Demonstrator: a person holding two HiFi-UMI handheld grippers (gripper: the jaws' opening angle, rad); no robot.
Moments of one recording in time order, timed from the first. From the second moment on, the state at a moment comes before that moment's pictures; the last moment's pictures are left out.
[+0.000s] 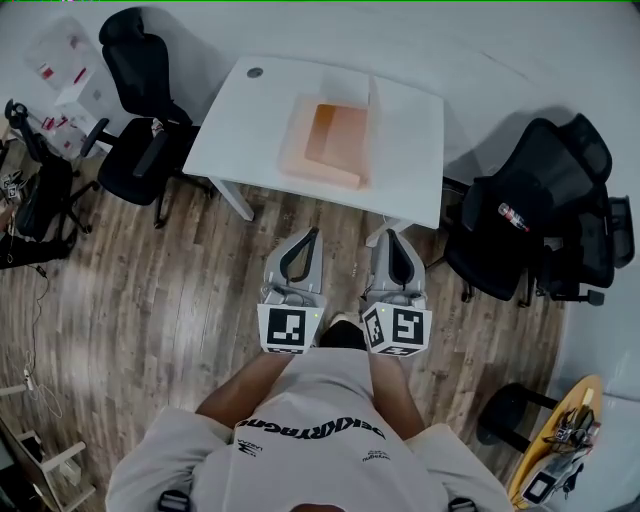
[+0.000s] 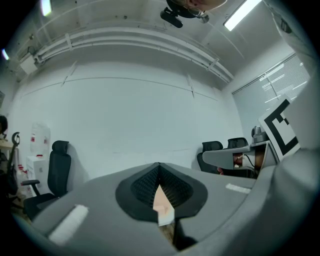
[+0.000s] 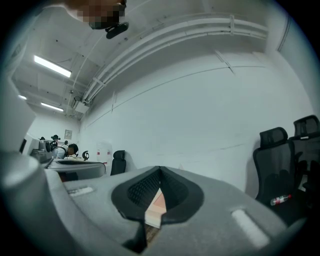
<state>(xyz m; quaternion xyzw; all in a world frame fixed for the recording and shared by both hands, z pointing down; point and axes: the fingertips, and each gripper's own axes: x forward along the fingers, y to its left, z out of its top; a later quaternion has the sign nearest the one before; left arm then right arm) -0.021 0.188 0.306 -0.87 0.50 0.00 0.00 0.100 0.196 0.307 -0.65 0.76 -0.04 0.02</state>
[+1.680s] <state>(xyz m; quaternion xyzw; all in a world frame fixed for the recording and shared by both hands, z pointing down) -0.025 -0.114 0.389 -0.81 0.57 -0.09 -0.06 0.183 -0.108 0.412 -0.65 0.75 -0.13 -0.04</state>
